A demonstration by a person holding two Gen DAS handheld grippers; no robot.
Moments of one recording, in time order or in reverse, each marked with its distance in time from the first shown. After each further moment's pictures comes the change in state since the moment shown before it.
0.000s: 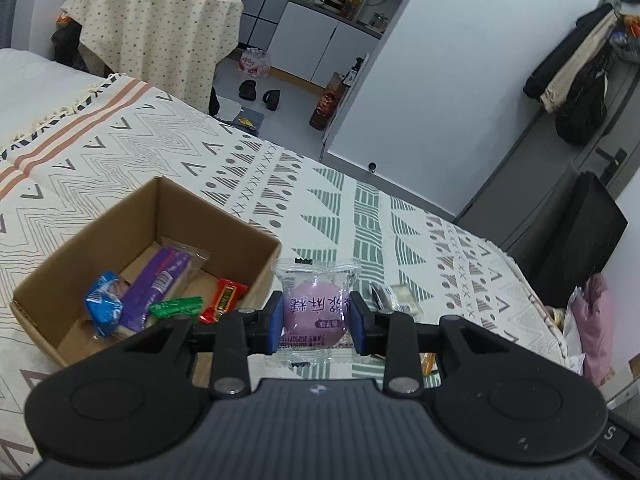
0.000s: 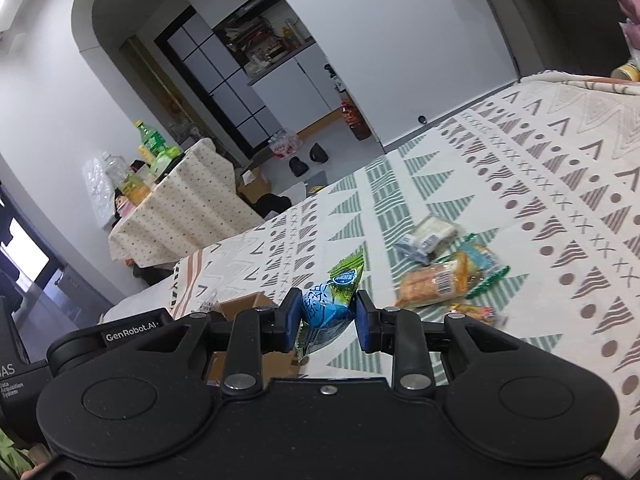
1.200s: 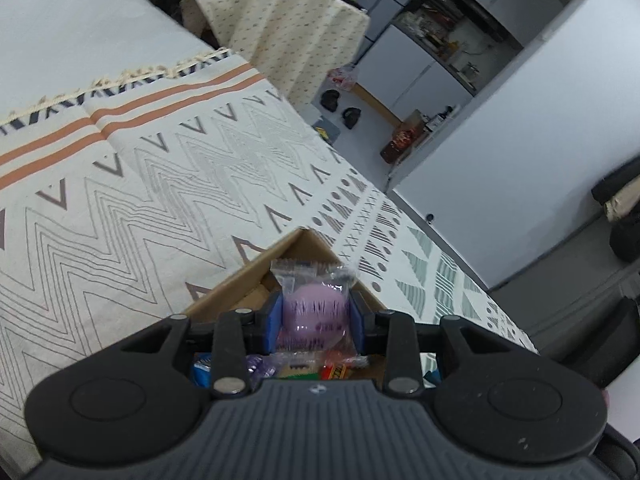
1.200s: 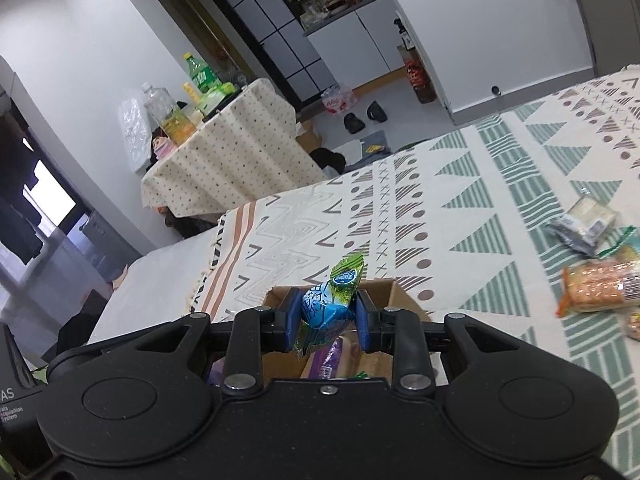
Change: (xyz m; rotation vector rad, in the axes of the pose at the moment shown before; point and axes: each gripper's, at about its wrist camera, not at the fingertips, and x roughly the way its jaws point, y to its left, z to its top) left arm 0.019 0.132 0.049 -0.327 -0.040 0.085; right arm 0.117 0.111 -0.015 -0.095 0.131 0.103
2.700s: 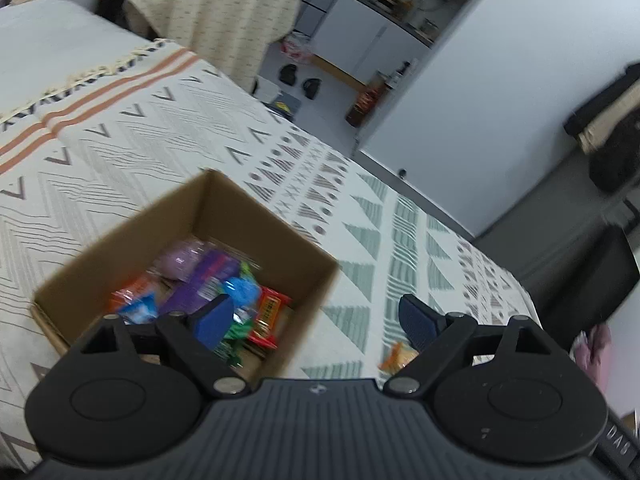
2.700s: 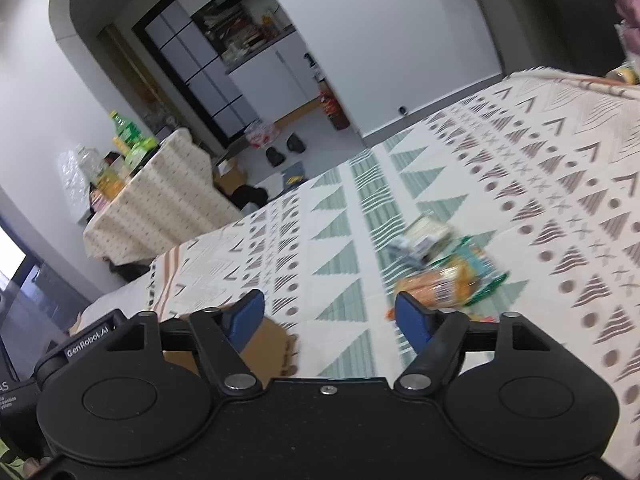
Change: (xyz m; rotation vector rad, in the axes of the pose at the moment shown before) left arm -0.012 -0.078 -0.056 0.183 0.080 -0.044; right arm -0.111 -0.093 0.008 0.113 -0.099 -0.194
